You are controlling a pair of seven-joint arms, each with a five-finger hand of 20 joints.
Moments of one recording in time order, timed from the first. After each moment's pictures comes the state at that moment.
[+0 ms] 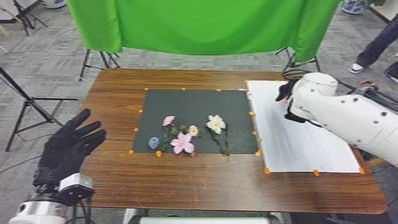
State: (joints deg) left arm 141.4 -48.6 -99.5 -131.4 30.1 18.0 23.8; right arm -31.2 -43.3 17.8 -80.7 -86.5 -10.1 56.6
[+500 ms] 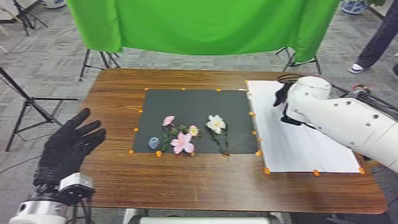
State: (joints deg) left arm 141.0 -49.0 -99.4 -131.2 30.4 17.7 23.7; right arm -32.1 -44.7 17.0 -79.7 -87.4 -10.4 55.5
